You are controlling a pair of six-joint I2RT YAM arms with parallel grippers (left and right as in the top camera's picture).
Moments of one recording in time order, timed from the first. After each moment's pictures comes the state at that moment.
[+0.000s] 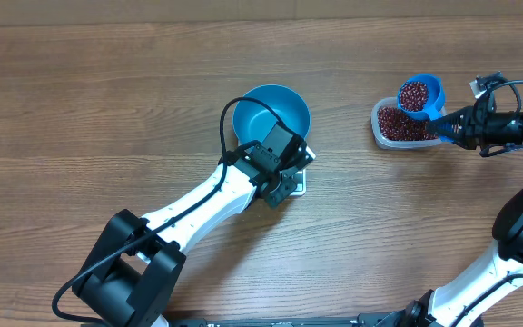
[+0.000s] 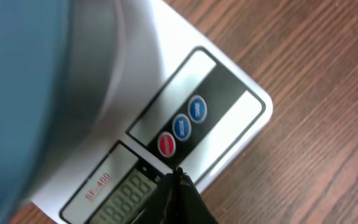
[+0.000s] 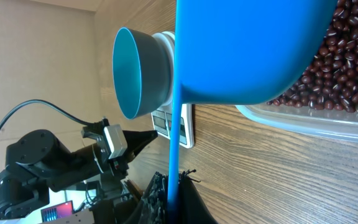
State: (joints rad) left arm -0.69 1.77 1.14 -0.55 -0.02 0.21; right arm -0.52 2.04 1.71 -1.59 -1.00 -0.57
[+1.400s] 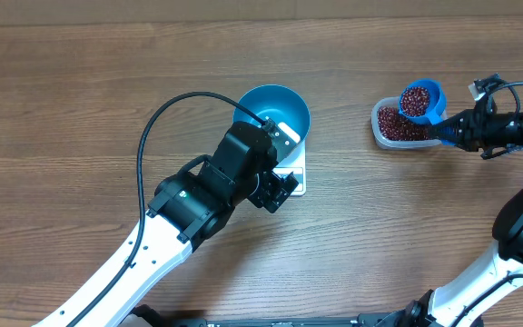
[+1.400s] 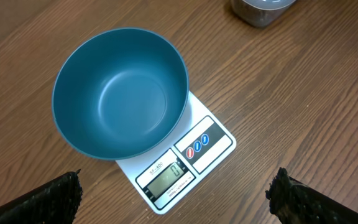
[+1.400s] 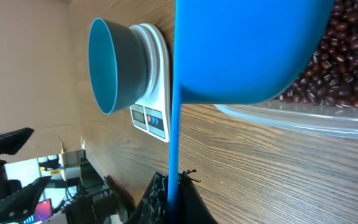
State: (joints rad) left arm -0.69 1.30 1.13 -0.64 -0.05 0.09; right arm -0.52 2.04 1.71 -1.56 -0.91 -0.57
